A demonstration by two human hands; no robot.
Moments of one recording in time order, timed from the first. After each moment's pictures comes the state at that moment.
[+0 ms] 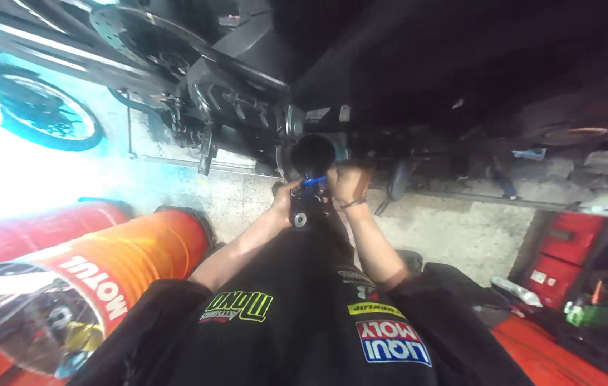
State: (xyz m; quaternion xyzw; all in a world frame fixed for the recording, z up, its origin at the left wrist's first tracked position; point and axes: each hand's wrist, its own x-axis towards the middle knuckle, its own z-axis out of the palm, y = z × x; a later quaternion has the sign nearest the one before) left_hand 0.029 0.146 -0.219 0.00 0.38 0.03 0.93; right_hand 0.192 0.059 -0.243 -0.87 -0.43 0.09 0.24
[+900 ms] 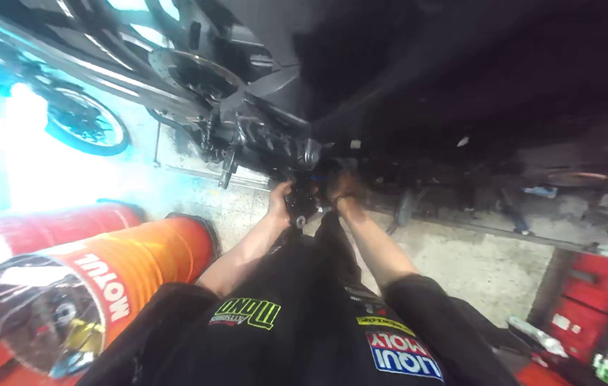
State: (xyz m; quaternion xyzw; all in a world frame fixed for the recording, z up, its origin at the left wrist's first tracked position) left_hand 0.029 0.189 -0.214 0.06 0.42 0.21 0.88; right_hand 0.215 0.119 -0.297 -0.88 -0.34 0.33 0.05
